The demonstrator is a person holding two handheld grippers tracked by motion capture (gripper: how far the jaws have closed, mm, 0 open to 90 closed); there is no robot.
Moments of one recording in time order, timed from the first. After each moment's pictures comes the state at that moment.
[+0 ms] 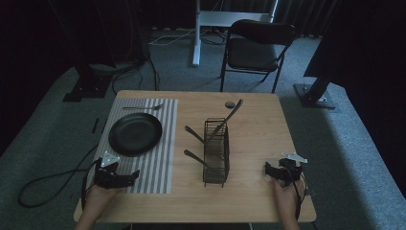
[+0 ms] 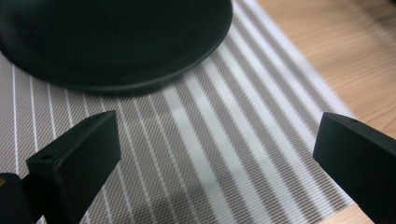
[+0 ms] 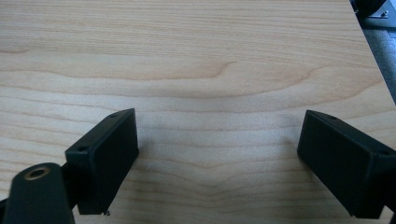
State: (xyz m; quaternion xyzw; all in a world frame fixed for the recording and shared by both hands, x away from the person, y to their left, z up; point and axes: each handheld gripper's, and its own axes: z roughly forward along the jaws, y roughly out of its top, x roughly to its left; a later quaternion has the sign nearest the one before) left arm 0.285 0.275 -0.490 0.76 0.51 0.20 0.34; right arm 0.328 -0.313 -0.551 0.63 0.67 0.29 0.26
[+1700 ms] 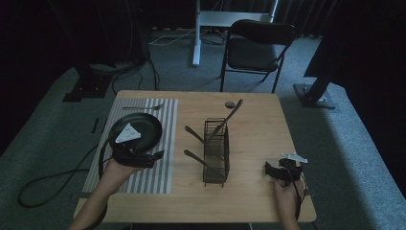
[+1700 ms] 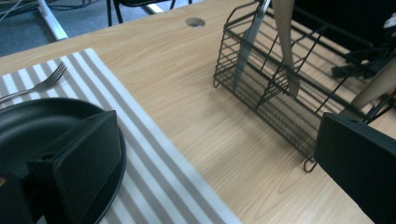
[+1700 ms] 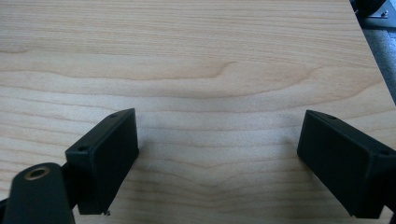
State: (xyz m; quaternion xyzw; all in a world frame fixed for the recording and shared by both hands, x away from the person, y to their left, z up) left arm 0.313 0.206 -0.391 0.80 0.38 0.16 0.44; right arm 0.327 -0.313 -0.551 0.63 0.67 0.29 0.27
